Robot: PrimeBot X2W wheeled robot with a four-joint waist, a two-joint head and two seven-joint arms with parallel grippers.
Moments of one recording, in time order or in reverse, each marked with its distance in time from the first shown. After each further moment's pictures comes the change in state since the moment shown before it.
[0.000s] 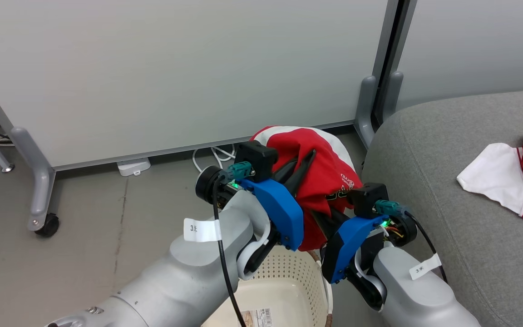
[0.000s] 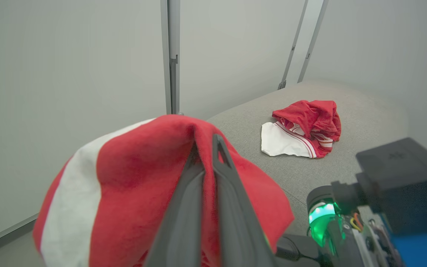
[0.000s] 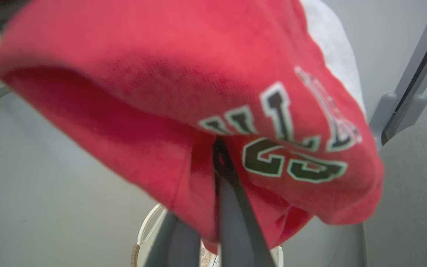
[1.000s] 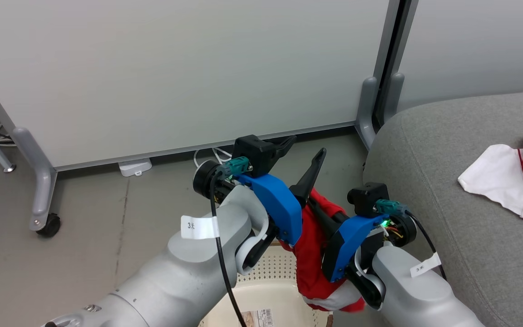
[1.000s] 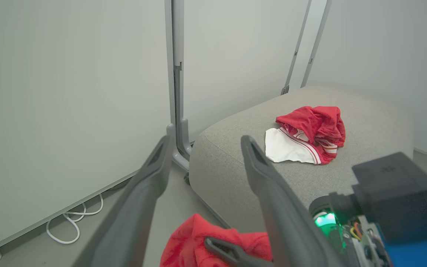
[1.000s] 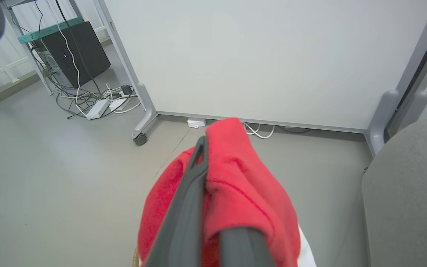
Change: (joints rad) left arm -0.007 0.000 0.021 0.008 0.015 0.004 -0.004; right arm -0.041 0.001 0.074 0.078 0.083 0.000 -0.047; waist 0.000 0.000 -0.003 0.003
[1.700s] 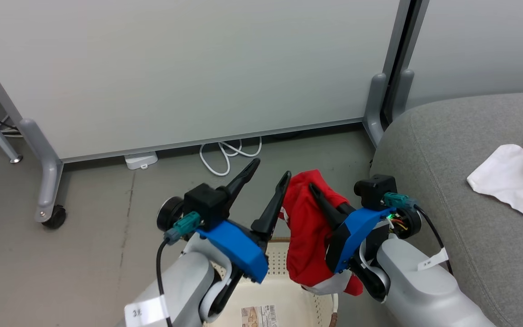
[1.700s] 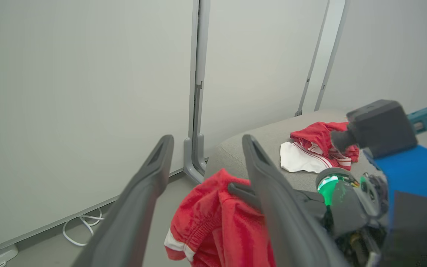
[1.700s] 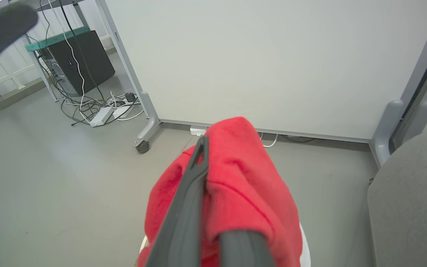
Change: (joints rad) left arm 0.323 0.096 0.403 -0.285 0.419 -0.034 -0.002; right arm -0.014 -0.022 -0.005 -0.019 0.017 0.000 -0.023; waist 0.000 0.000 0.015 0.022
